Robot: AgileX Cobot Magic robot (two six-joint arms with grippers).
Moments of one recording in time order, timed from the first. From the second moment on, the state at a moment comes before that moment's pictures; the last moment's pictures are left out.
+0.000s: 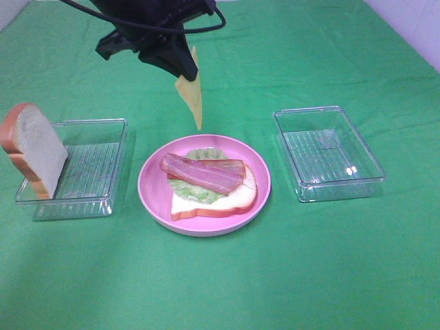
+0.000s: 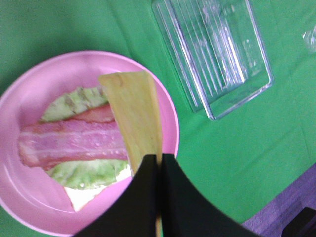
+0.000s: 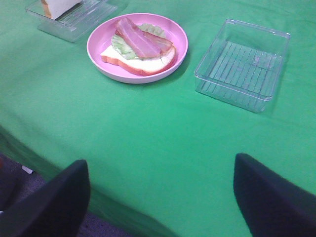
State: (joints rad) left arm -0.45 2.04 -1.81 -0.51 1.04 -0.05; right arm 0.41 0.03 -0.51 0.12 1.08 -0.19
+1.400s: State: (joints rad) left arm -0.55 2.25 -1.81 -0.27 0.98 -0.09; right arm 0.41 0.03 -0.51 0.12 1.08 -0.19
